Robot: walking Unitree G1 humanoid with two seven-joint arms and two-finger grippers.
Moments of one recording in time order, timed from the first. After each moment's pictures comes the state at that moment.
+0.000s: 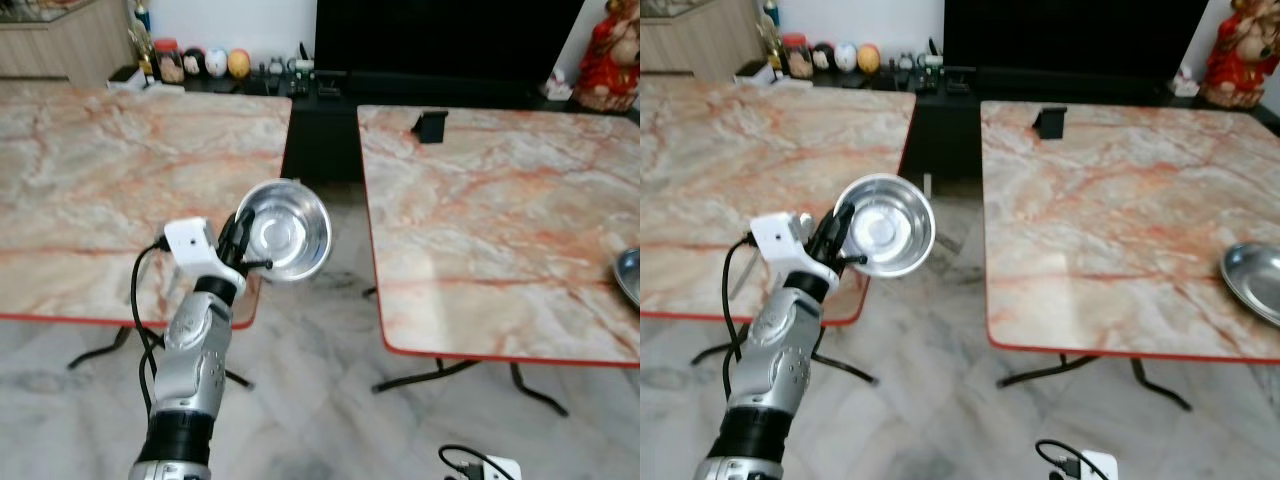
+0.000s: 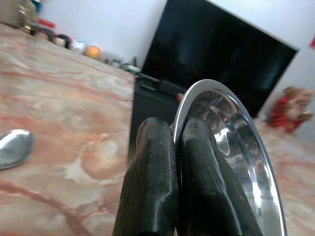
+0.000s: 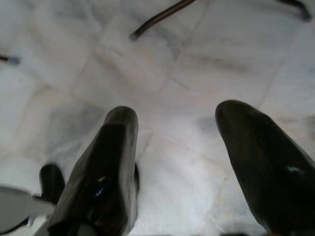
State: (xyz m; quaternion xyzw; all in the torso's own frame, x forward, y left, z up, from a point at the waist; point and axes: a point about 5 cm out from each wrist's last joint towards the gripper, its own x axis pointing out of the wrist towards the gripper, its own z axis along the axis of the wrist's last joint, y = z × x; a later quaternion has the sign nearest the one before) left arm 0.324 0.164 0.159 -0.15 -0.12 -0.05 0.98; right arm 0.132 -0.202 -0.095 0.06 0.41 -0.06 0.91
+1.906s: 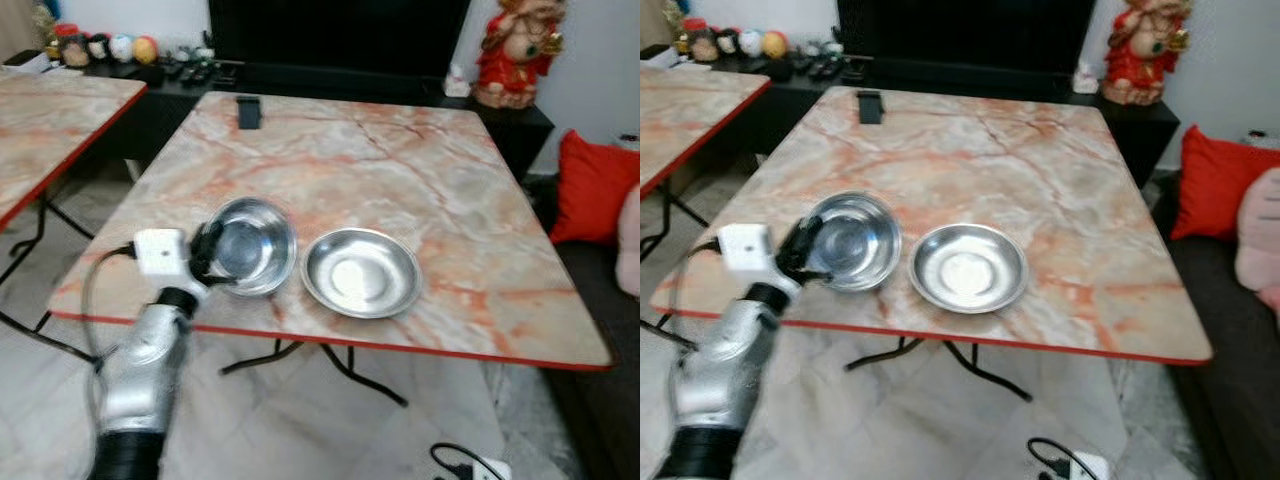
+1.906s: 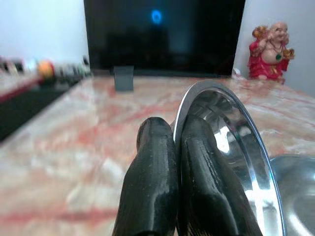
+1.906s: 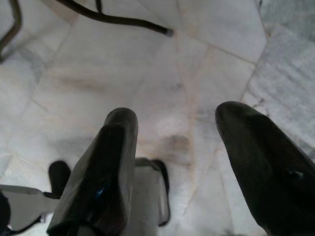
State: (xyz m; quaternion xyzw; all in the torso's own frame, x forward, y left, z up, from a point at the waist) left arm 0.309 0.203 0.171 0.00 -0.12 -0.06 0.99; right arm 0.125 -0.202 -0.098 0.08 0.42 -0.09 0.90
